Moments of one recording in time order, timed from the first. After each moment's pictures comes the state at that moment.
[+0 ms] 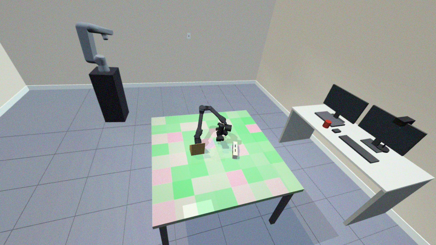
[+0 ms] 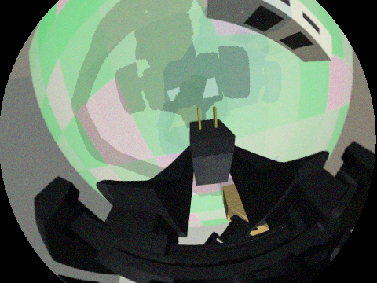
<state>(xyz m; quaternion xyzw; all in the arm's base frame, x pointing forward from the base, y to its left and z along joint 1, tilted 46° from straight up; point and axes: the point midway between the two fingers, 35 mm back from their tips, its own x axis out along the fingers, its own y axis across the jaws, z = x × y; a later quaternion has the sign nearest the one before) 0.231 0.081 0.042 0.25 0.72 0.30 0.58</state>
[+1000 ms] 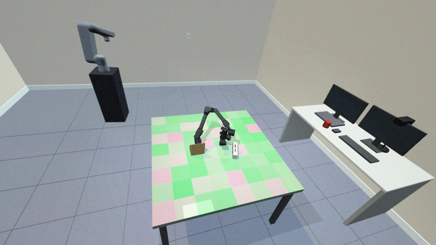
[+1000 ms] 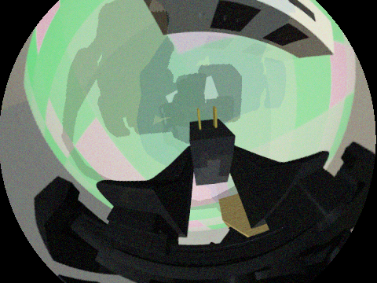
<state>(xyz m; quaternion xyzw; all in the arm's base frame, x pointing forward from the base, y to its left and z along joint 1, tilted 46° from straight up) 0.258 0.071 -0.005 0.29 0.73 0.25 0.56</state>
